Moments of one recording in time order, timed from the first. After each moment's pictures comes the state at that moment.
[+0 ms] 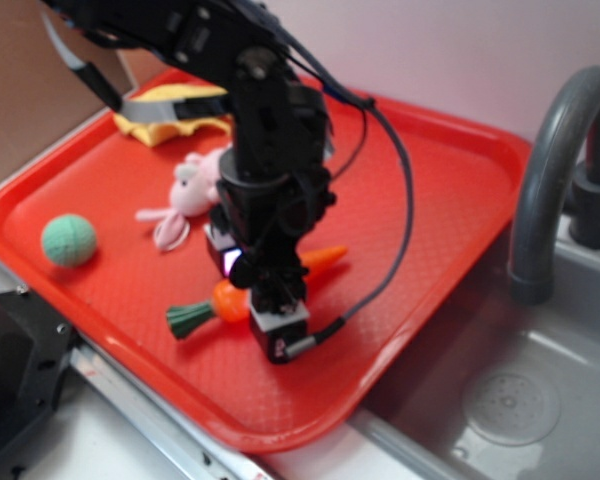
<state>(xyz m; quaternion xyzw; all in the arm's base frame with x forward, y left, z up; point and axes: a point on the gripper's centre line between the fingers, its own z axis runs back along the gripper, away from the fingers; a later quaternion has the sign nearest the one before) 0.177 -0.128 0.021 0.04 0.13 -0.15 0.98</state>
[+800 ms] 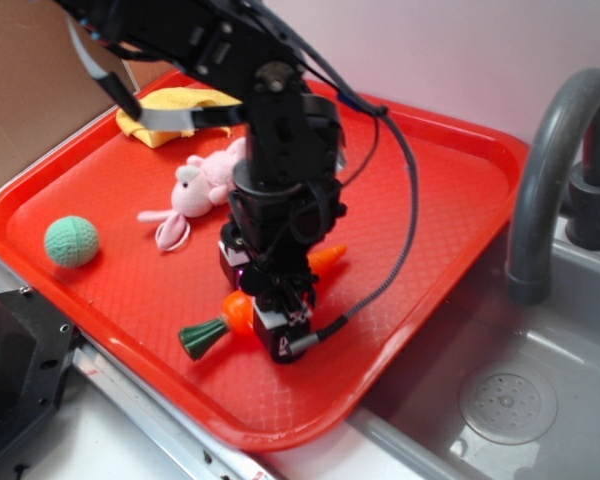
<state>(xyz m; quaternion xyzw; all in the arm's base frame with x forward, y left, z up) 0.187 -0.123 0.018 0.02 0.12 -0.13 0.98</state>
